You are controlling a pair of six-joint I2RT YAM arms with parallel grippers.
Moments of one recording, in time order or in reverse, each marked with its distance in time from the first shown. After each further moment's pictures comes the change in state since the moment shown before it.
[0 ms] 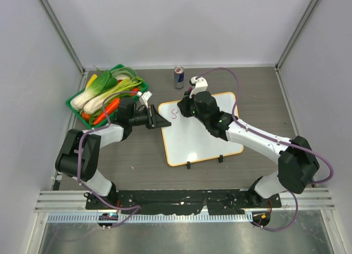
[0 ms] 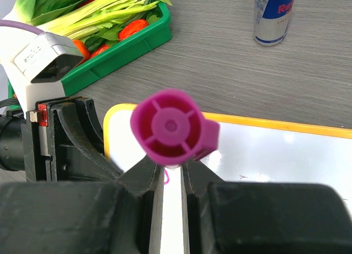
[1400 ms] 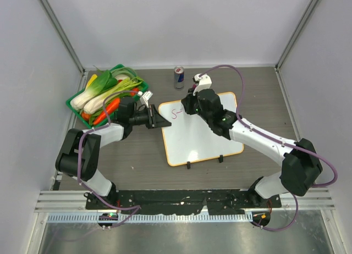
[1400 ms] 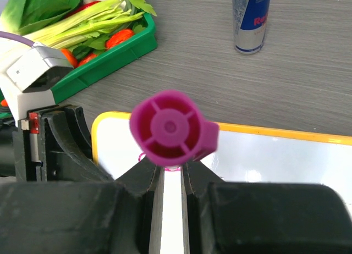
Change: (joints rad) left arm -0.002 0.004 0.016 -0.034 0.005 0.020; right arm -0.018 -0.033 0.012 -0.045 0.027 -0.032
